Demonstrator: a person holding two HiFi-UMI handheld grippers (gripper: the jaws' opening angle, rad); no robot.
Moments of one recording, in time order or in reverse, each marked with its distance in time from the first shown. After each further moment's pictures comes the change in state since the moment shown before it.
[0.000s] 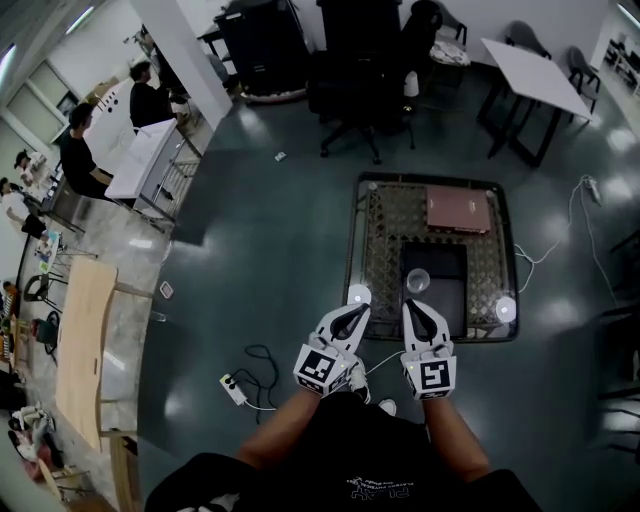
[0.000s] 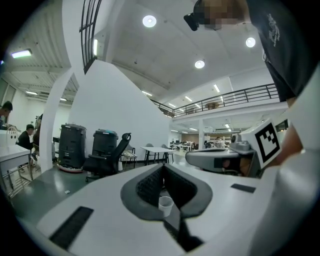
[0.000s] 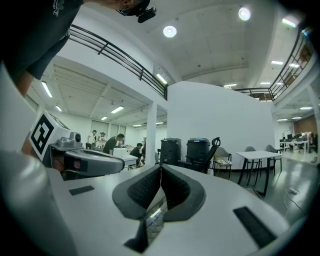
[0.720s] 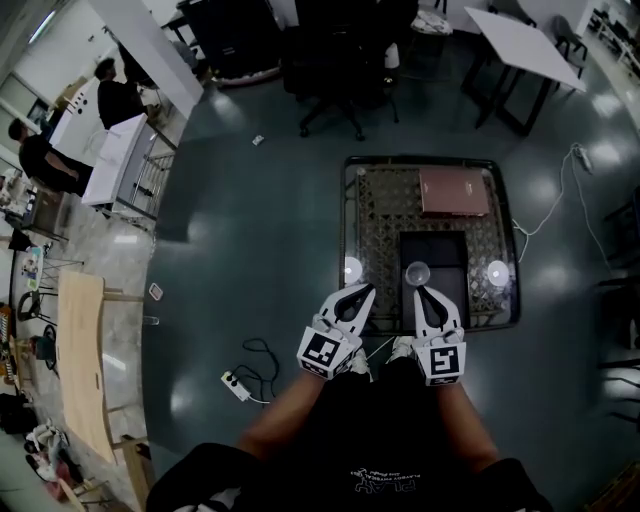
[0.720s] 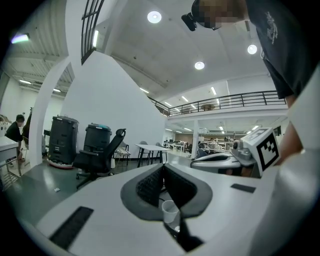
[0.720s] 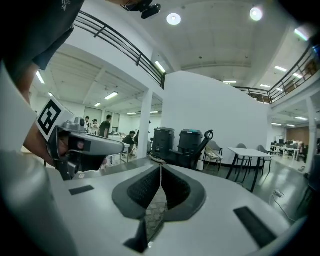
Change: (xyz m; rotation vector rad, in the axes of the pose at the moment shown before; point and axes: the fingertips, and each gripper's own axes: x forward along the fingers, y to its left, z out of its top) left arm 0.056 0.035 -0.007 -0.036 0.019 -0.084; right arm 0.032 -0.045 -0.035 -0.046 0.133 -0.080
